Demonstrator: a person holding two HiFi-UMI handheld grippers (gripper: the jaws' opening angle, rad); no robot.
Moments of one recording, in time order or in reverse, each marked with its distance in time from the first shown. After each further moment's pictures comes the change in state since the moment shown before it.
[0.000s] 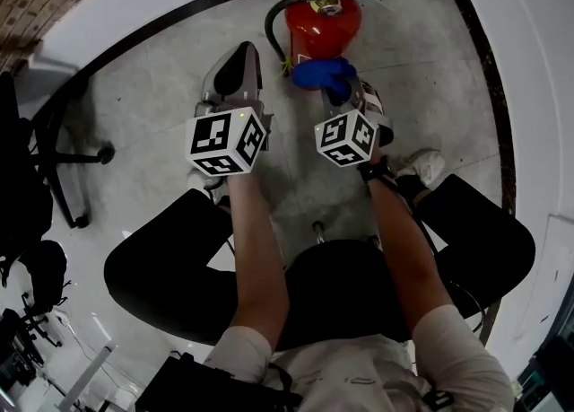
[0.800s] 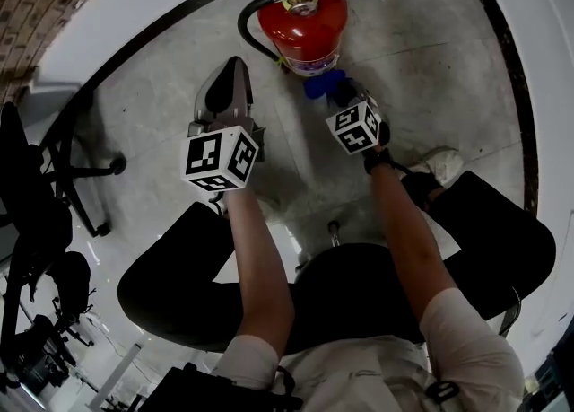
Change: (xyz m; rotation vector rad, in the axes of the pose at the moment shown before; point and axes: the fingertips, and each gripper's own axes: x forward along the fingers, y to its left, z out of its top) left arm 0.018 0.001 -0.041 0.057 0.080 -0.002; right arm 0.071 0.052 -0.114 0.364 0.105 0.194
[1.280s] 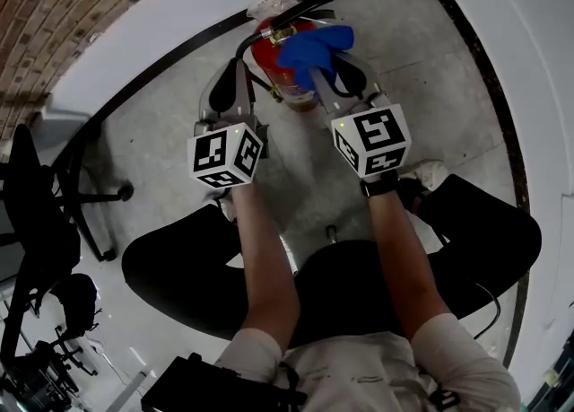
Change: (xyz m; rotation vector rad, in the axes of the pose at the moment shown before) left arm 0.008 -0.037 0.076 0.015 -0.145 -0.042; right arm -0.209 -0.065 0.226 0.261 -0.652 -0.081
